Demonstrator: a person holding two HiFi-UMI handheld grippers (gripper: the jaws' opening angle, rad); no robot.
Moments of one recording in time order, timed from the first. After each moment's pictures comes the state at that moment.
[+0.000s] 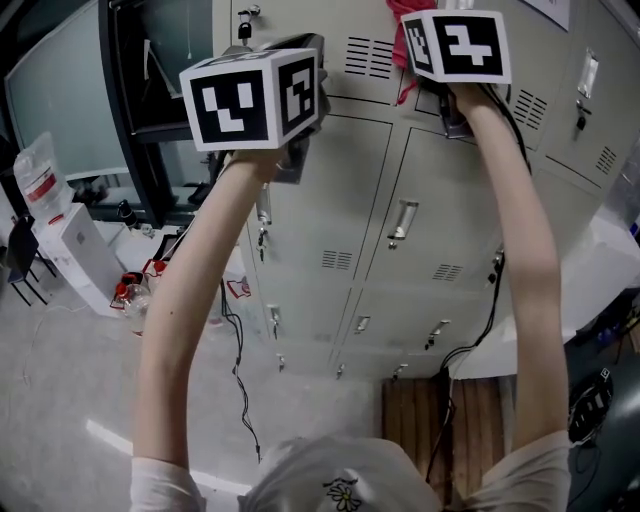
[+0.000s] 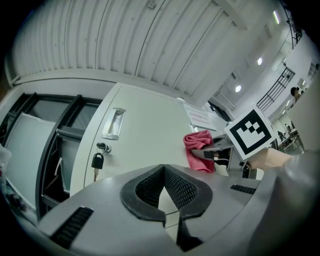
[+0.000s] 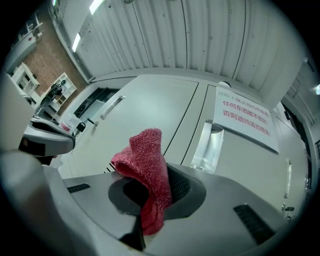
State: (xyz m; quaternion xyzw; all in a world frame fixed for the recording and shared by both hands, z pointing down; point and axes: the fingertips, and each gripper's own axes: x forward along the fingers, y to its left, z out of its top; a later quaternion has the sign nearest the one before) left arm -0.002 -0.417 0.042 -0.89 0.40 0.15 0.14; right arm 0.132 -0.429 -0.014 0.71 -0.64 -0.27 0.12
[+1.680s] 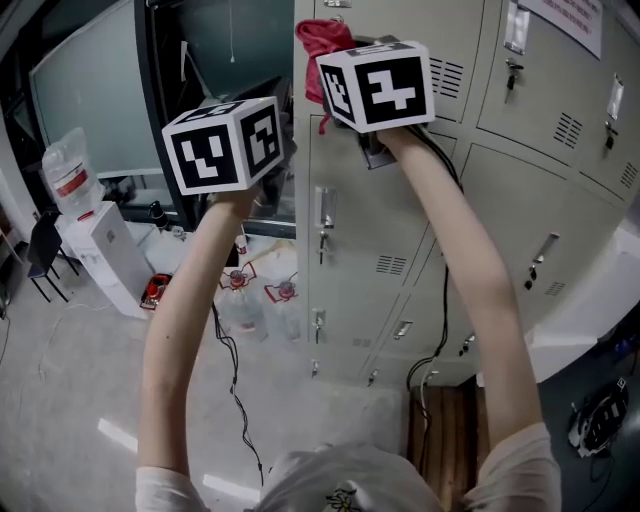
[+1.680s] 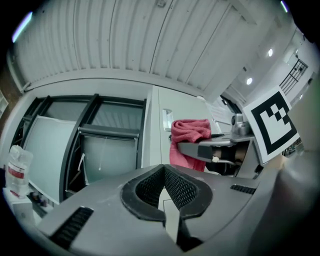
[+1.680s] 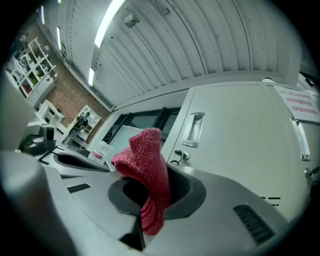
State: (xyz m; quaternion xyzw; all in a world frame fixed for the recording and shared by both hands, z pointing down) left arm -0.160 -0.442 0.090 -0.87 0.46 0.12 0.11; right arm -0.105 -0.450 0.036 0.57 -0.77 -0.27 0.05
